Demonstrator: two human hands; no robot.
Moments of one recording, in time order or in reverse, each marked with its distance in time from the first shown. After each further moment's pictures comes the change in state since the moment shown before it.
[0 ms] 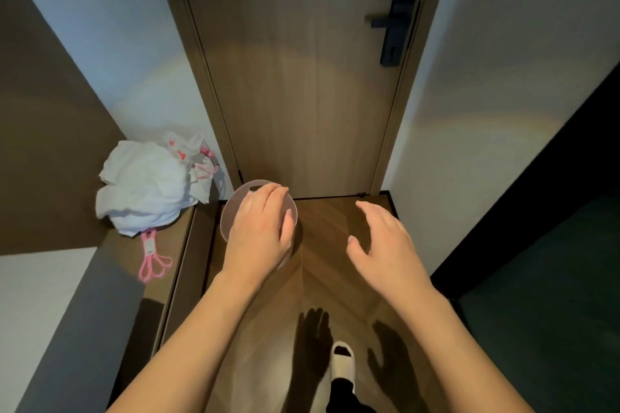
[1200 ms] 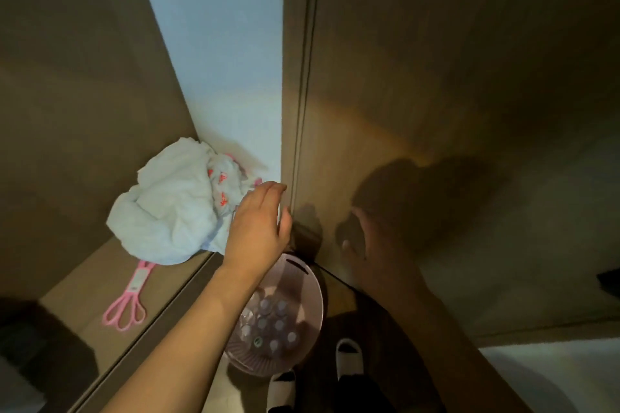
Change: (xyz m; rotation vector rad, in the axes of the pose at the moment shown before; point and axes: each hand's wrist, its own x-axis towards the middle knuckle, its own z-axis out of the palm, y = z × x) left_hand 0.415 -0.297 0.146 0.064 0.176 -0.658; right_hand 0.625 -0.106 0.130 -0.049 -0.501 -0.510
